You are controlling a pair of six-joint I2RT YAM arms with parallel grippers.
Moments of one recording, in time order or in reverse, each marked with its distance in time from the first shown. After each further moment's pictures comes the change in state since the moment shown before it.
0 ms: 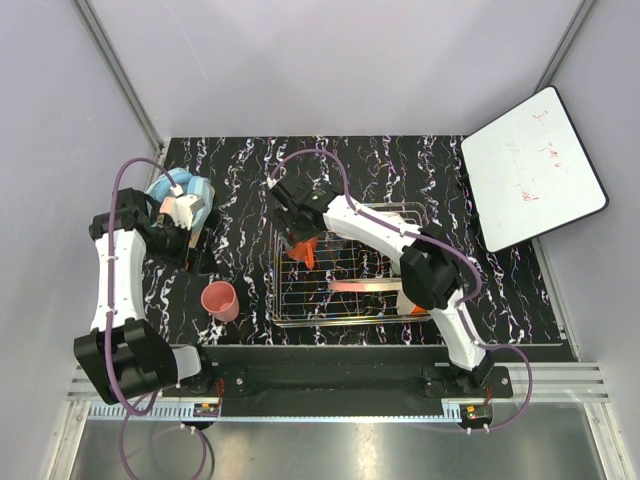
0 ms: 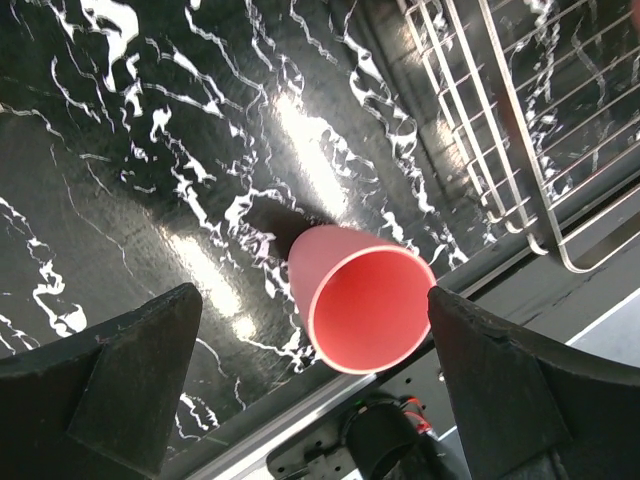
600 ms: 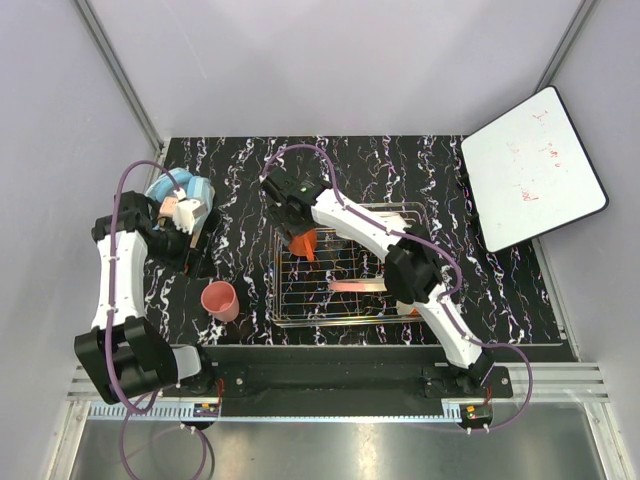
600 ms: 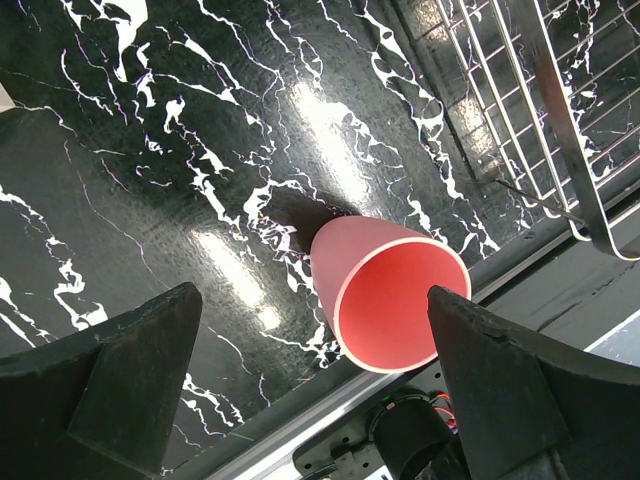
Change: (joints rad) left arm 0.005 0.002 -0.042 0.027 -0.031 0.070; right arm 0.000 0.177 0.293 -0.186 0.058 -0.052
